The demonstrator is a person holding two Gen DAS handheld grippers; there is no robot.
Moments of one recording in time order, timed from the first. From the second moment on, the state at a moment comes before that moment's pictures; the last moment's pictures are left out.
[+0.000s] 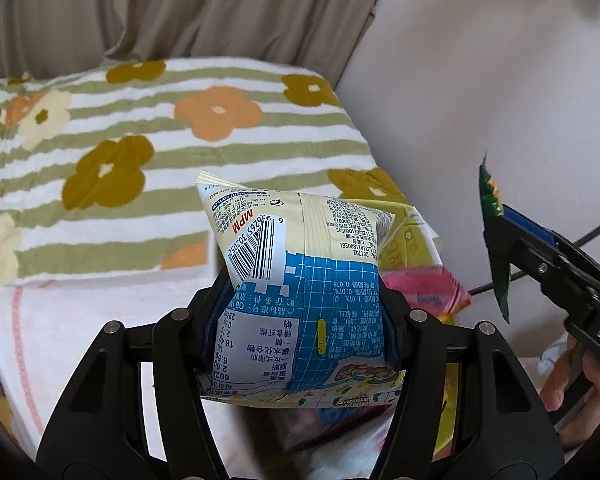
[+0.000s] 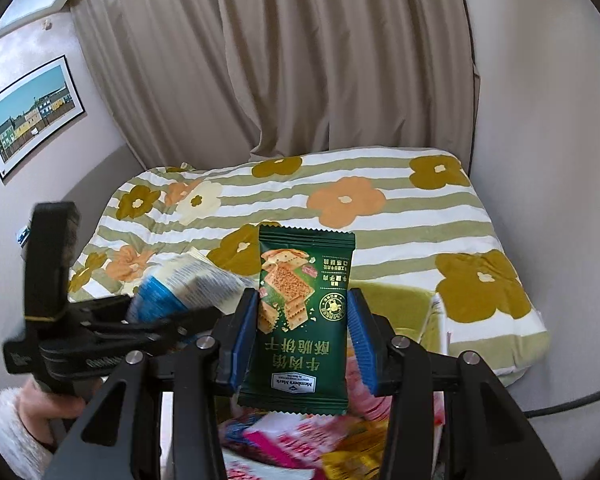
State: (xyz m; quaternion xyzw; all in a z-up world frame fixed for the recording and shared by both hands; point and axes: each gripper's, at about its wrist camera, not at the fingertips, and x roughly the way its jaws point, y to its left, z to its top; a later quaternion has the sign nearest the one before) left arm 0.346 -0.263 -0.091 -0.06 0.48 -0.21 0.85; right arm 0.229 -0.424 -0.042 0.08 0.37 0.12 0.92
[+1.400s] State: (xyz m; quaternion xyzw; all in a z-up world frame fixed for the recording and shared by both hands) left arm 0.249 -0.192 -0.061 -0.07 0.45 -0.13 0.88; right arm 0.197 -0.427 -0.034 0.09 0.36 0.09 0.92
